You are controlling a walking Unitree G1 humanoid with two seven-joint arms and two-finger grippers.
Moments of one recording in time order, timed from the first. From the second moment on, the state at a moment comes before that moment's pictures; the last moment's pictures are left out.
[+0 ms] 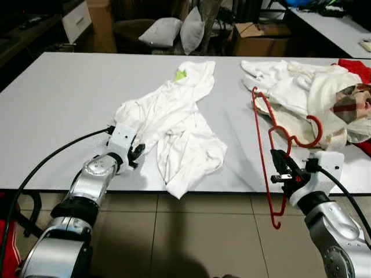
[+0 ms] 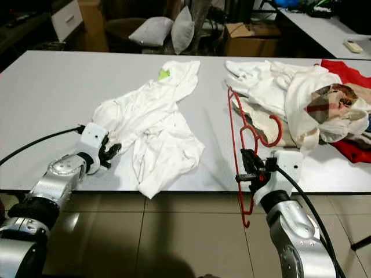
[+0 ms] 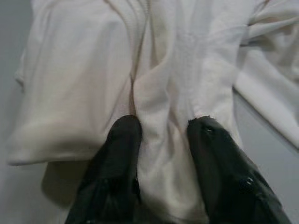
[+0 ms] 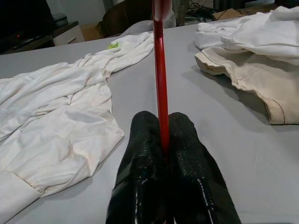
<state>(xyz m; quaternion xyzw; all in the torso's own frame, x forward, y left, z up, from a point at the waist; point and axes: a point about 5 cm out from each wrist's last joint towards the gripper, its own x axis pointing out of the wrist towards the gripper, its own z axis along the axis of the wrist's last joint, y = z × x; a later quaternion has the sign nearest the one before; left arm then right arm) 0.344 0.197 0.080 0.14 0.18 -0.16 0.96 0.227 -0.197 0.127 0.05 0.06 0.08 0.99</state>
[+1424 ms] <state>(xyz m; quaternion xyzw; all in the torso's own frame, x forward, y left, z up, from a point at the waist) 0.394 0.205 0.191 0.02 0.01 -0.13 0.99 0.230 -0.197 0.130 -0.02 0.07 0.18 0.98</state>
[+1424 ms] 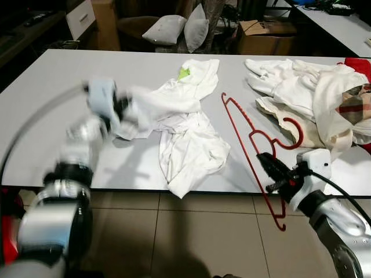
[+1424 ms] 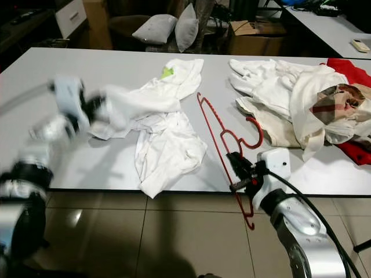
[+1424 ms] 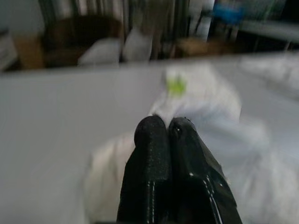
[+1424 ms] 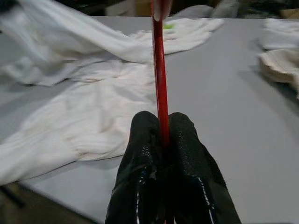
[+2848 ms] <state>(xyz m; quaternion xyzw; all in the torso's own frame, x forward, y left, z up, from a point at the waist) 0.332 0.006 0.179 0.11 -0.01 -0.50 0.86 0.246 -0.231 0.142 0.00 0.02 0.00 1.00</state>
